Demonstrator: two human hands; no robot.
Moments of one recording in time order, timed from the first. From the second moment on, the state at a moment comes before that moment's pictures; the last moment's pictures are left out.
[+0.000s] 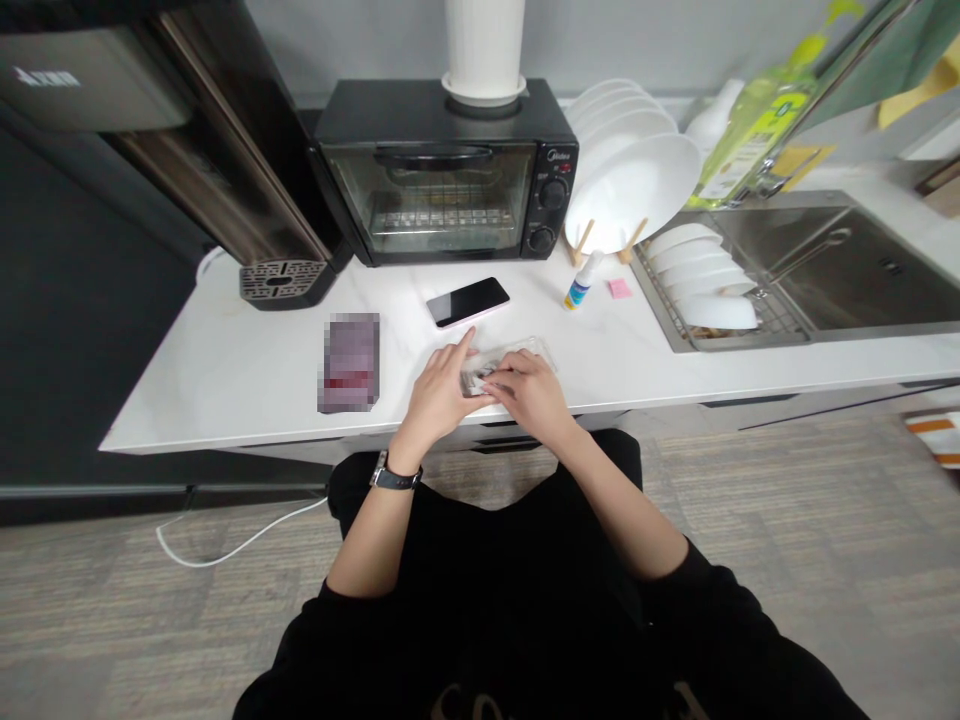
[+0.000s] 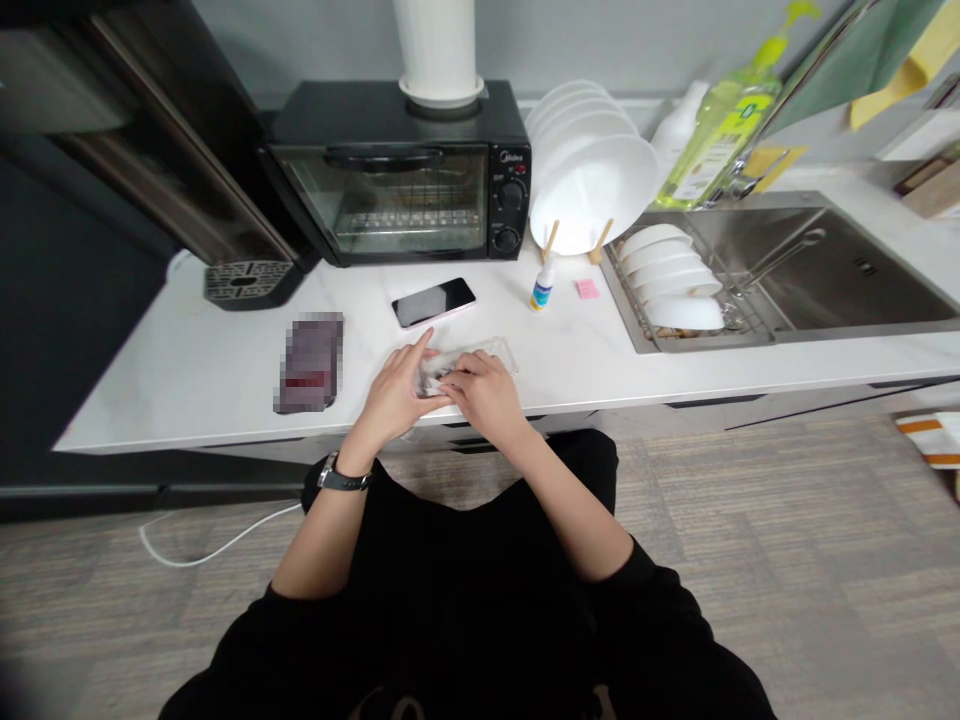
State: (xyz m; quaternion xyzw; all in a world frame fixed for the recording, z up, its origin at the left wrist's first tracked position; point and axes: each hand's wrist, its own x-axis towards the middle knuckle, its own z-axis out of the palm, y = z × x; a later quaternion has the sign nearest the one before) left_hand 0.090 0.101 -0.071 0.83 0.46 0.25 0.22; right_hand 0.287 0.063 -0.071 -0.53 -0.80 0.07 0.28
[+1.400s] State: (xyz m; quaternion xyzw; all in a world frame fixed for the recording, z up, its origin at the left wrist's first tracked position) left_hand 0.092 0.101 -0.065 0.82 0.46 0.24 0.22; right_hand 0.314 0.046 -0.078 -0.61 -0.71 0.05 0.33
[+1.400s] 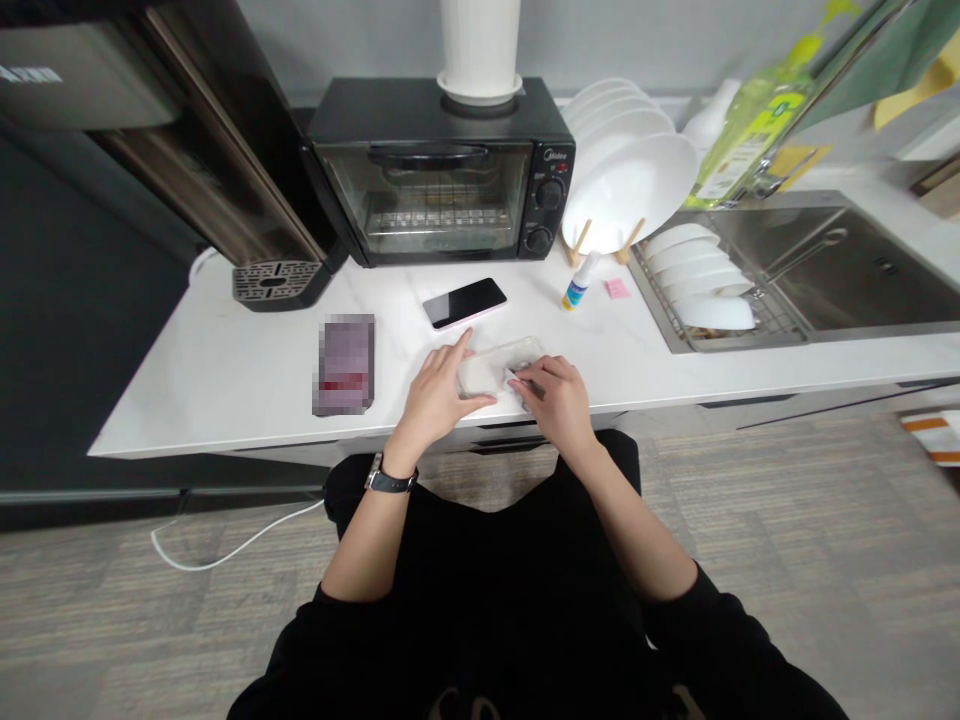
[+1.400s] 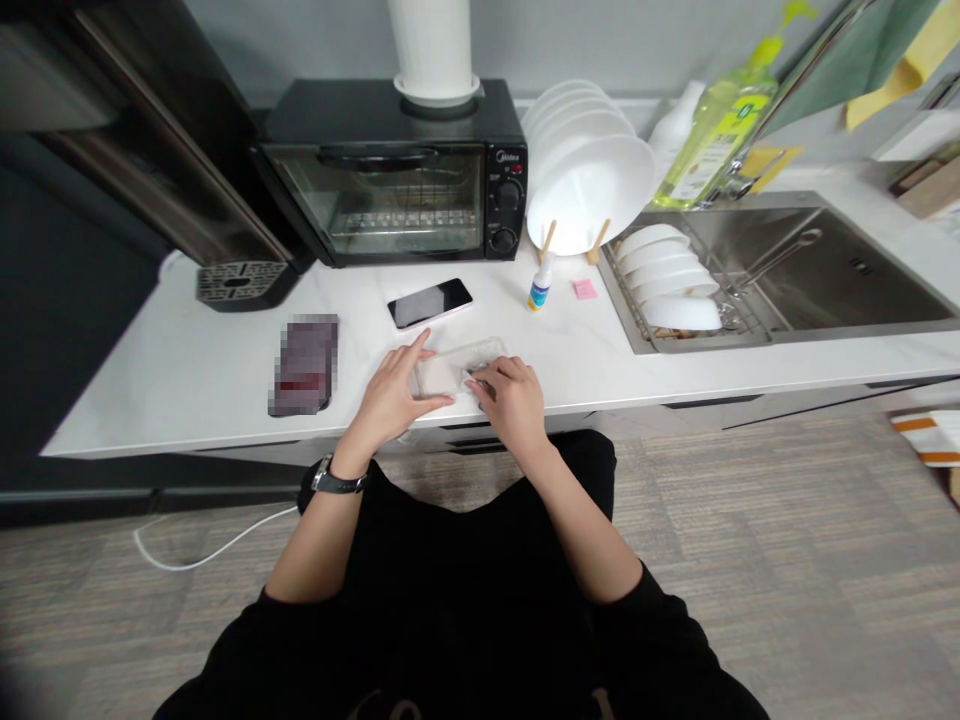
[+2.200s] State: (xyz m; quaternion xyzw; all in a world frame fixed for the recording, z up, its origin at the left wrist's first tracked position) left_hand 0.091 0.104 -0.069 0.83 0.46 0.25 0.22; right_hand 0.257 0.086 -0.065 -0.56 -0.74 0.16 0.32
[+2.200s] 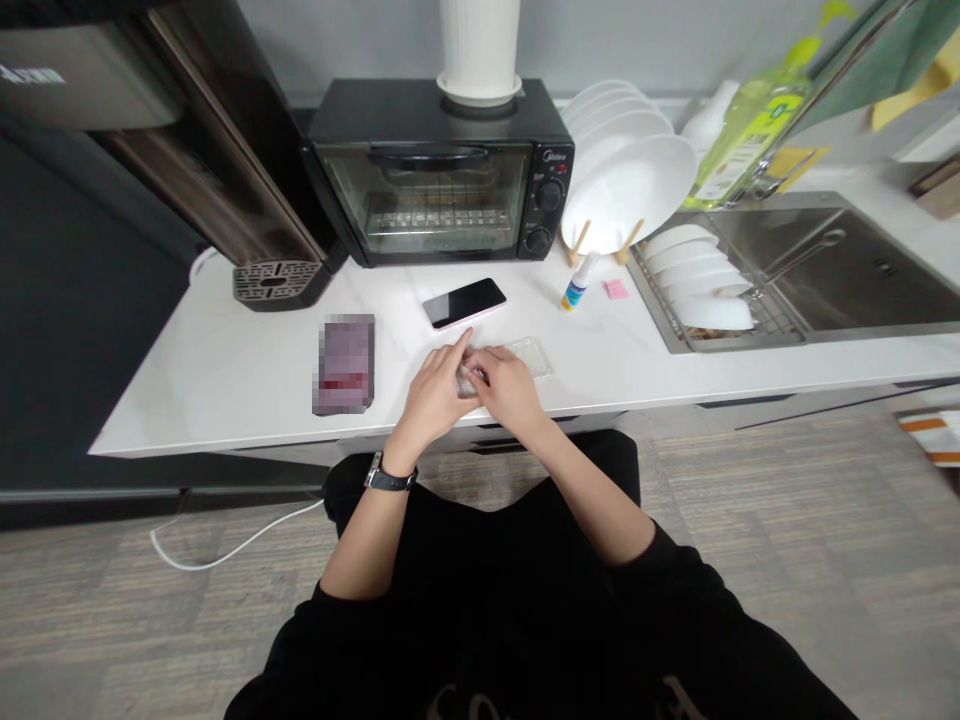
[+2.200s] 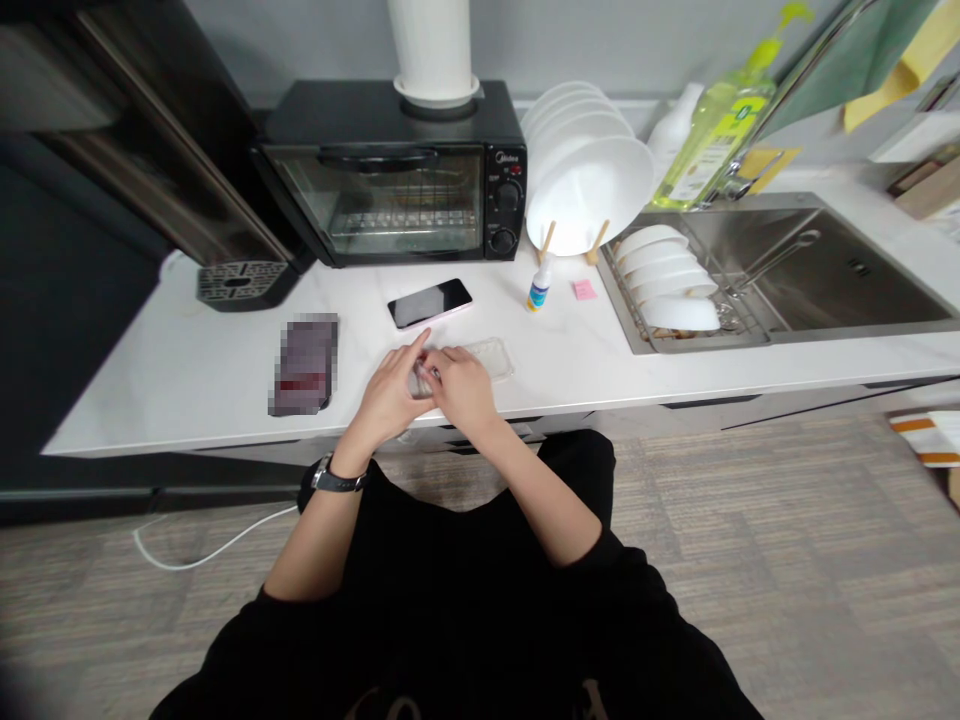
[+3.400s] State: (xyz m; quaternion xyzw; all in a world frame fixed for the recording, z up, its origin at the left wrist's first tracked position) left_hand 0.091 0.105 -0.069 0.82 0.46 0.26 0.22; right_hand 0.301 0.107 -0.063 -0.60 -0.73 0.12 0.29
